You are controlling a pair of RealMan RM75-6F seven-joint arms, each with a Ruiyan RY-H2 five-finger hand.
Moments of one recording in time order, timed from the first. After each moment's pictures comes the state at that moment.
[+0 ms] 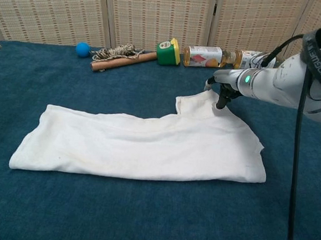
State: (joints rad) left arm -0.45 -1.17 -0.11 -1.68 1.13 1.12 0.04; right arm 1.17 -1.84 0.23 -0.73 -0.33 0.50 -0.67
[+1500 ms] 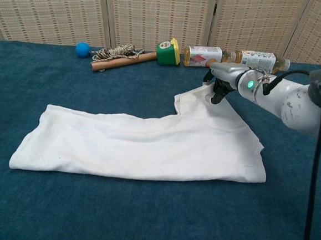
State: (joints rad) left arm -0.39 -1.14 -0.12 -1.70 1.22 1.15 -0.02; right arm 1.05 -1.85 0.25 -0.81 -0.78 0.69 -0.36
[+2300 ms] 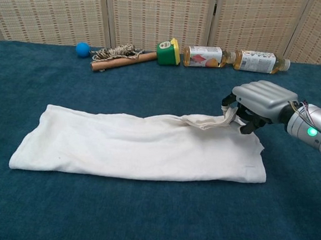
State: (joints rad) left arm -0.39 -1.13 -0.11 -1.72 1.24 1.12 -0.03; right arm 0.77 -1.69 0.03 -1.09 -1.26 1.00 -0.24
